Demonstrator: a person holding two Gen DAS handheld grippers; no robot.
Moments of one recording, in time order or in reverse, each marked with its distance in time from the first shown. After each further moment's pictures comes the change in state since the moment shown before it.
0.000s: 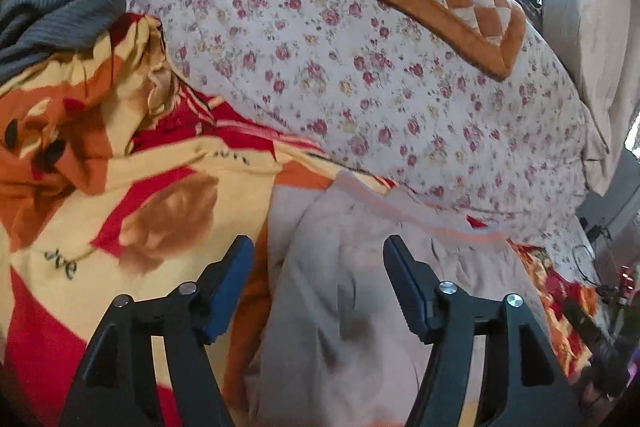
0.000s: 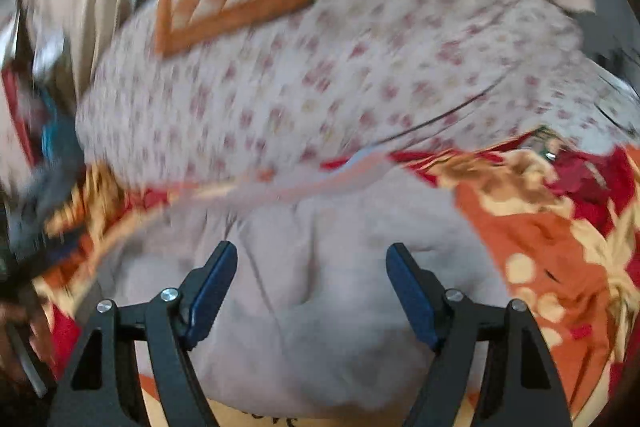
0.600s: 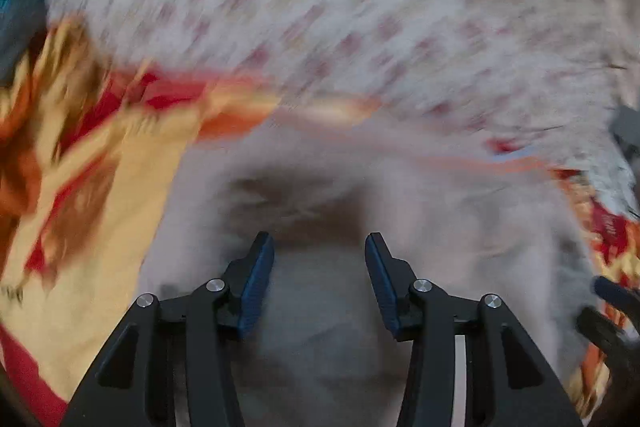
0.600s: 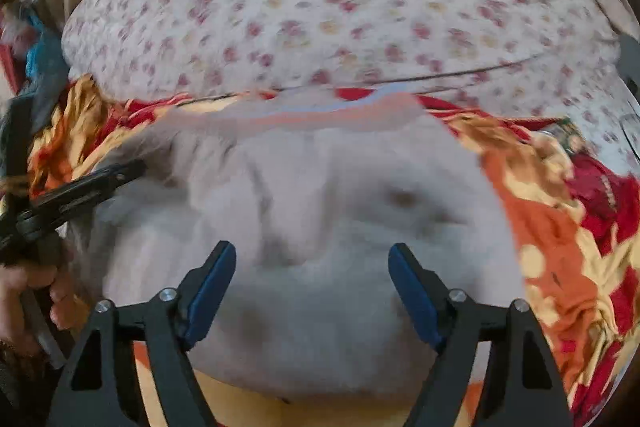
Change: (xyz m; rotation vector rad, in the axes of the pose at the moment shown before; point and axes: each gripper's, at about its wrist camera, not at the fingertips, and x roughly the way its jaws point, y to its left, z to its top) left arm 0.119 -0.058 -0.021 0.158 0.259 0.125; right arm 0.065 0.049 0.002 -0.194 0.347 -0.053
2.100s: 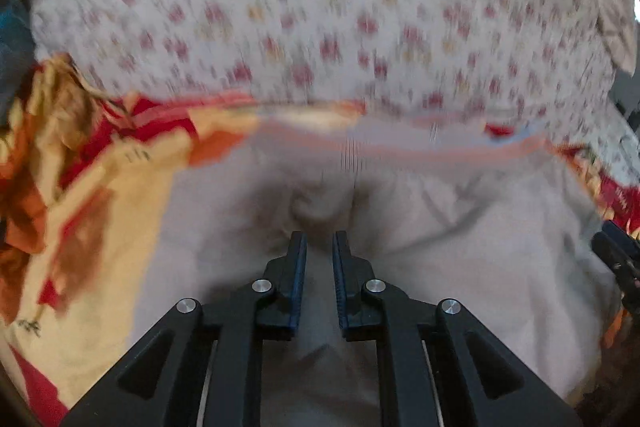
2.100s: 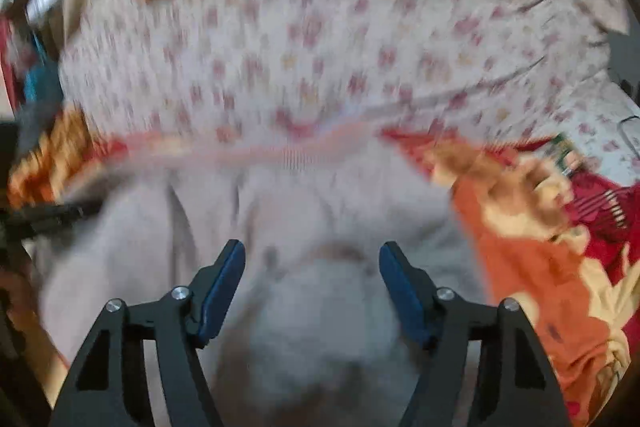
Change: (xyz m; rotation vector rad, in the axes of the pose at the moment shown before) left arm -0.028 -0.031 0.007 0.138 -0.150 0.024; right arm 0.000 -0.068 -0.004 0.045 -0.254 -0.018
